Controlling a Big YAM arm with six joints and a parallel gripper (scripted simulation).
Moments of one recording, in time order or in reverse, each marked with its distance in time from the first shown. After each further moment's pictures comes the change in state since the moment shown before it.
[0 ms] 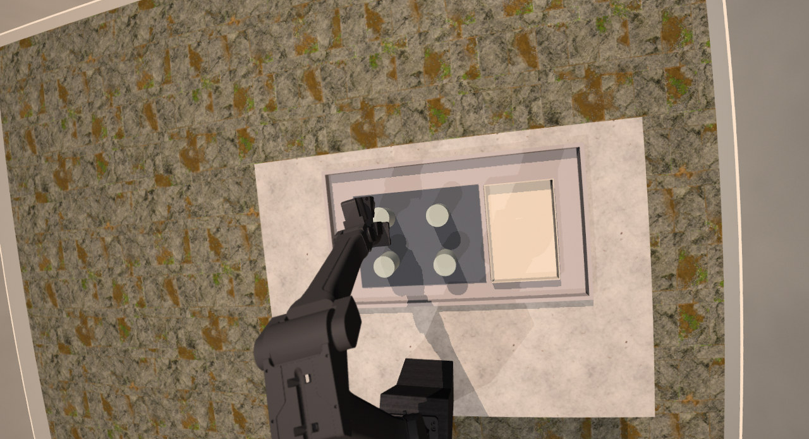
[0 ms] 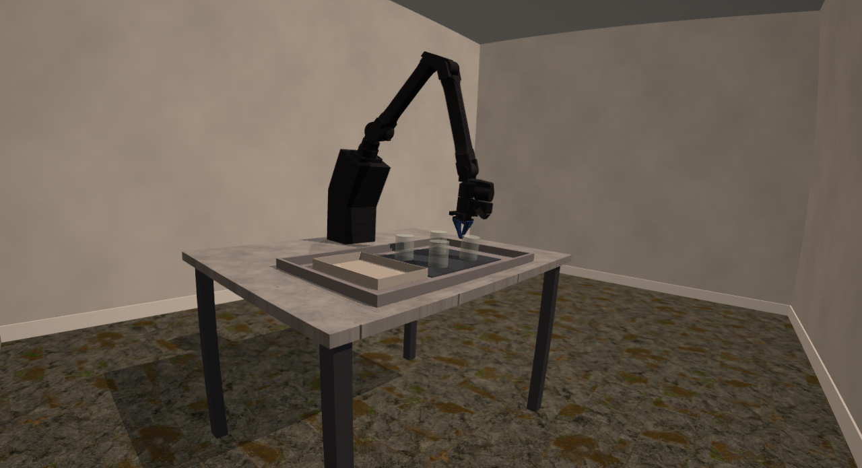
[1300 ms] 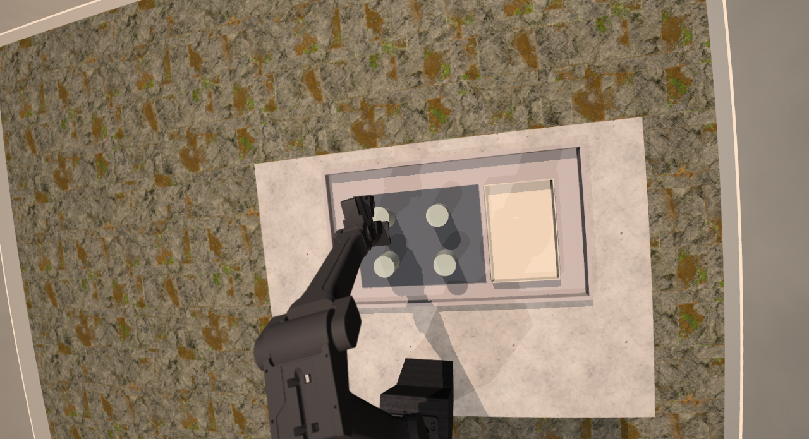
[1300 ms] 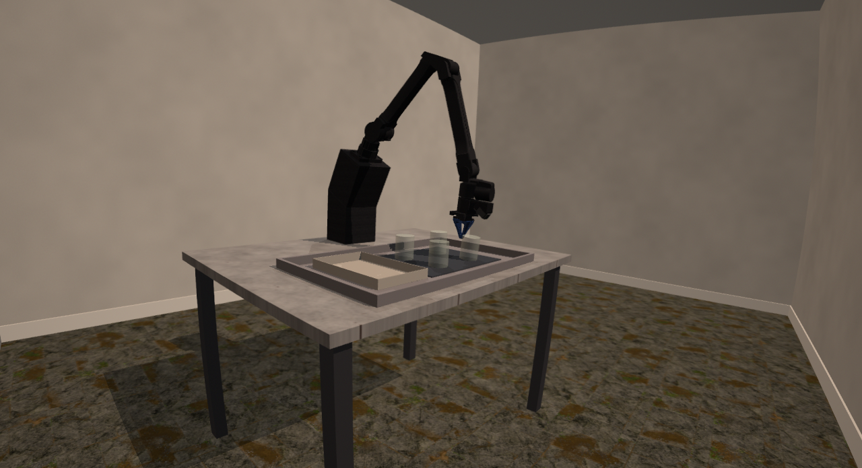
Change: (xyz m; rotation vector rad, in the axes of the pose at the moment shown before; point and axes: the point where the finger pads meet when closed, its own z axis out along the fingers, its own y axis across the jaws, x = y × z) arm -0.001 0.000 -0.001 0.000 0.006 -0.002
